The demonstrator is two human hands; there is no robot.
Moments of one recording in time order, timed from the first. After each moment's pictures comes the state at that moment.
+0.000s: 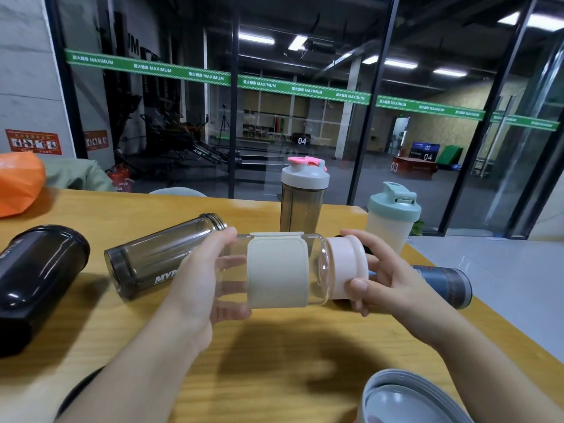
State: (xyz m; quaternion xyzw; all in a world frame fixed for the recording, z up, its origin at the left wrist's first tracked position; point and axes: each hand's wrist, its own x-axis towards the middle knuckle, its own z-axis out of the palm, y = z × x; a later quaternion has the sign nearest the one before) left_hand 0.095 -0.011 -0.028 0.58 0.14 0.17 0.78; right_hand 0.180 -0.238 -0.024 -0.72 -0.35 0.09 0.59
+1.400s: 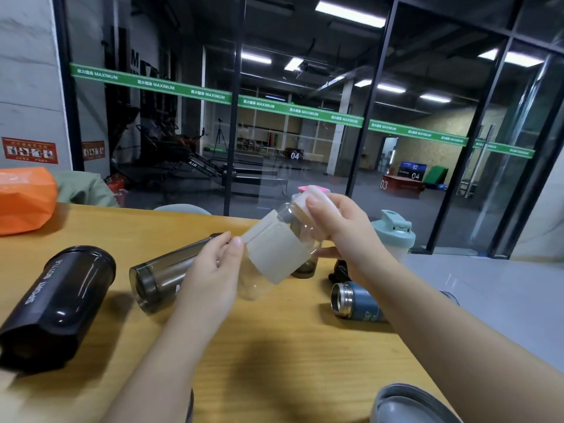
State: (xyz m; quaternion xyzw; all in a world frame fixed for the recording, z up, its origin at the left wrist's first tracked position) left_hand 0.082 0.014 -0.006 0.73 0.14 0.31 0.59; right_hand 0.171 -0.140 0.056 -0.74 -0.25 -0.03 0.62
